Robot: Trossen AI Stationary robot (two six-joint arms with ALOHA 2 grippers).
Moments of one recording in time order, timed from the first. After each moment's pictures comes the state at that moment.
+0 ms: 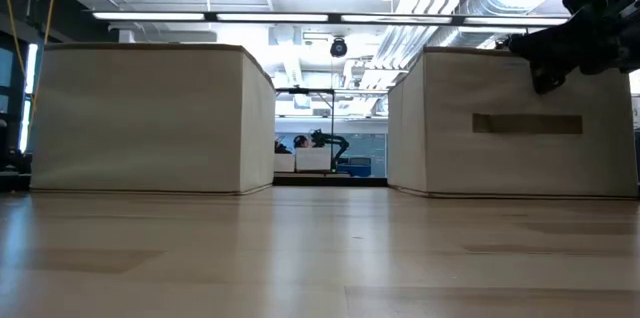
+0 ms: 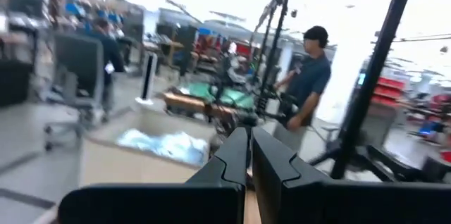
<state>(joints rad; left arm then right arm) 0.33 0.51 0.87 -0.21 0.21 -0.23 0.12 0.05 0.01 0.03 0.13 0.13</state>
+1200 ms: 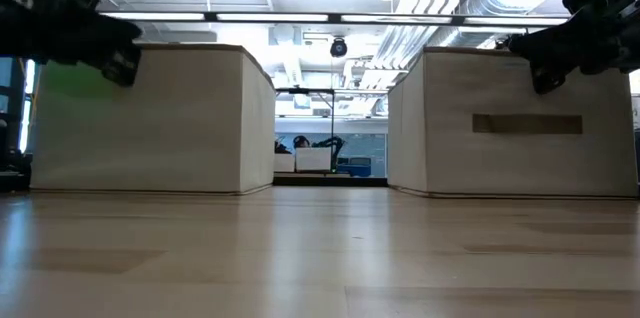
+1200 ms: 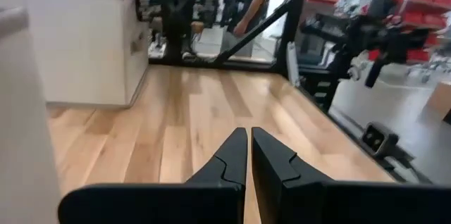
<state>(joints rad) -0.18 0.29 0.01 0.22 0.01 -0.13 0.12 0.05 0.01 0.03 0.13 0.13</state>
